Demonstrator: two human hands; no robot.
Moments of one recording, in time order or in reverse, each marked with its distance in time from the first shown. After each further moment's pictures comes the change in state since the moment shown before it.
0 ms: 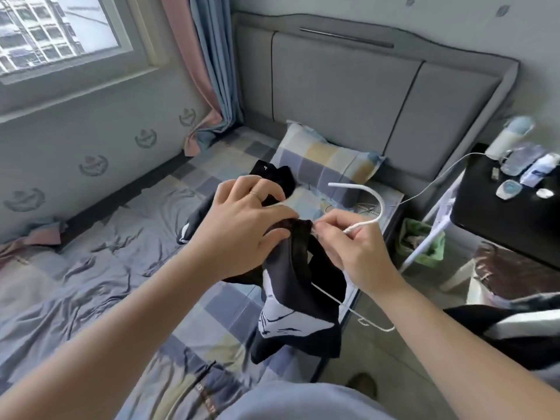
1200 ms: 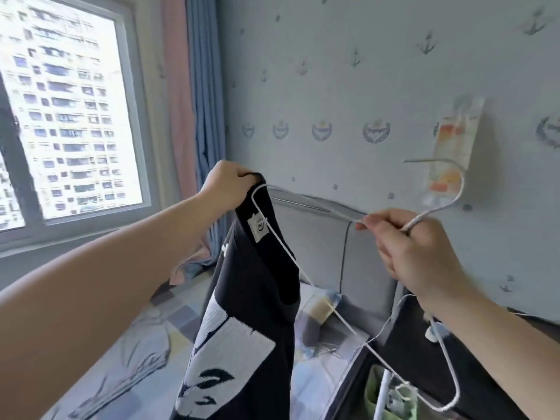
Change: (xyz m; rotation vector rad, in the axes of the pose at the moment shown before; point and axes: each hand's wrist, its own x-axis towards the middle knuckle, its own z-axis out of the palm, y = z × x) left_hand 0.245 0.228 -0.174 -0.504 0.504 -0.425; right_hand -0.059 -0.249 -0.330 -0.187 0.271 -0.375
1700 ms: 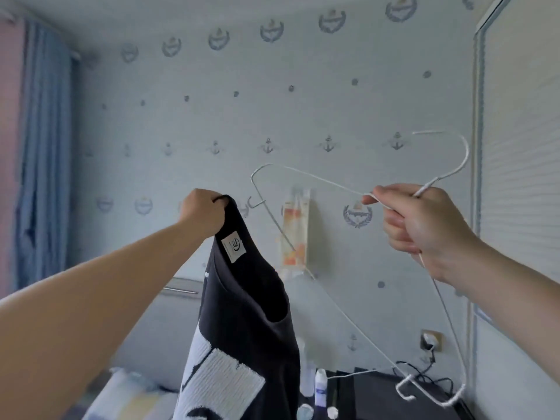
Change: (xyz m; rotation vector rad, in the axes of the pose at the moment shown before) left_hand 0.056 0.258 0.177 -0.267 -0.030 0.204; right_hand 0.065 -0.125 -0.290 -0.117 0.332 -0.076
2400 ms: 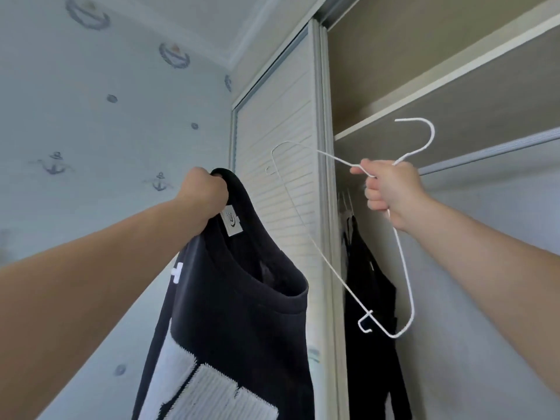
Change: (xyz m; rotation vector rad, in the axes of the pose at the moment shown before) left_hand -0.014 0.339 0.306 -0.749 -0.427 0.288; right_hand 0.053 -0.135 -0.316 -0.530 0.746 -0.187
